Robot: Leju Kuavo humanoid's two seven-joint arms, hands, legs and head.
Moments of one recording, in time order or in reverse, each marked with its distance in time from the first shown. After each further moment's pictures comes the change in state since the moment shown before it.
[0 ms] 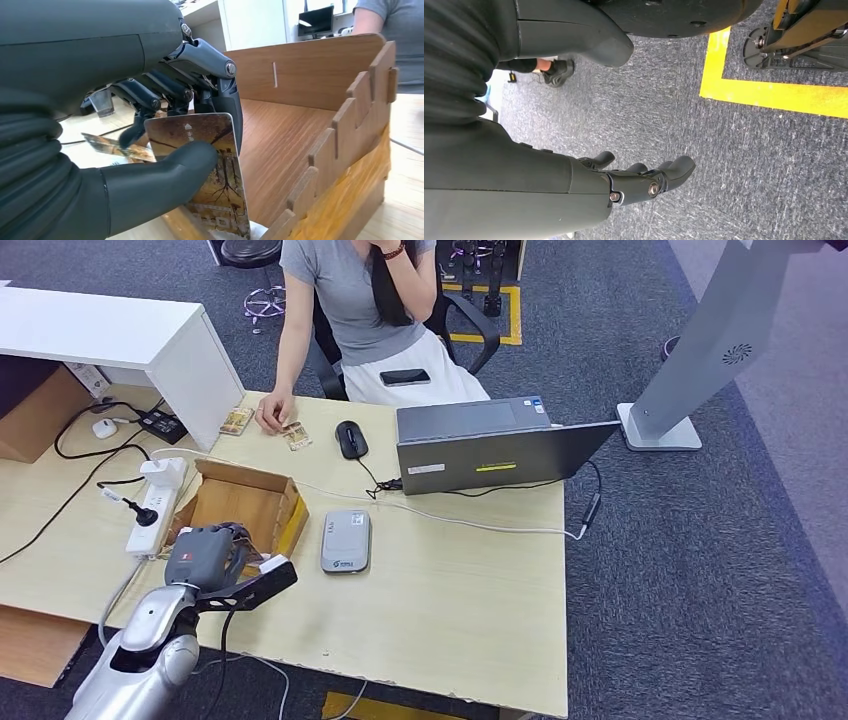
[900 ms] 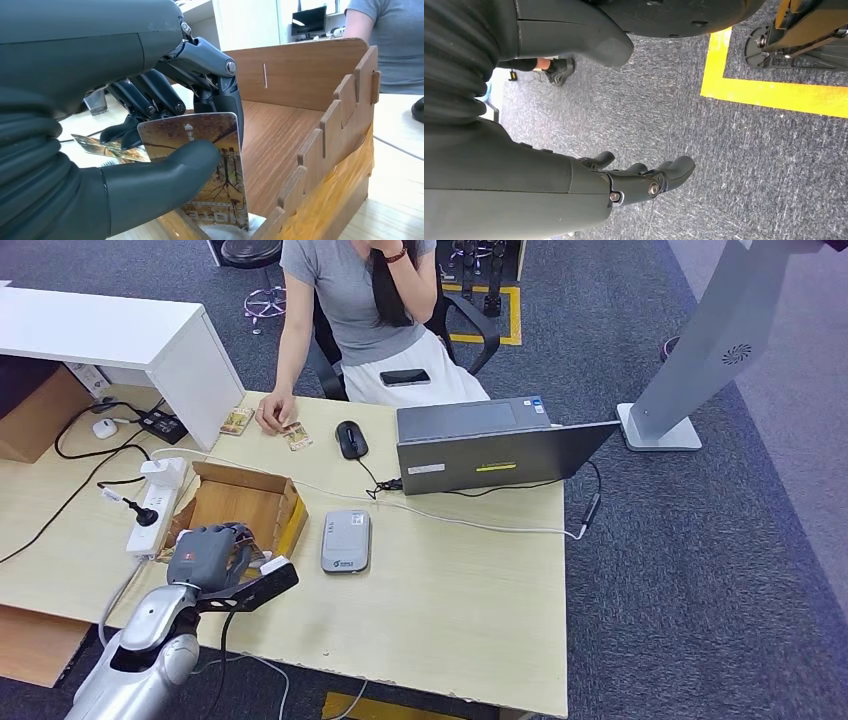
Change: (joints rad) left arm -0.004 0.000 0.000 0.000 0.015 -0.005 0.000; right arm 0.000 0.000 -0.001 0.000 0.012 0.001 0.005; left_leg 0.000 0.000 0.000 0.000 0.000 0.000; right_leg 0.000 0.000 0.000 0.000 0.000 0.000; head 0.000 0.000
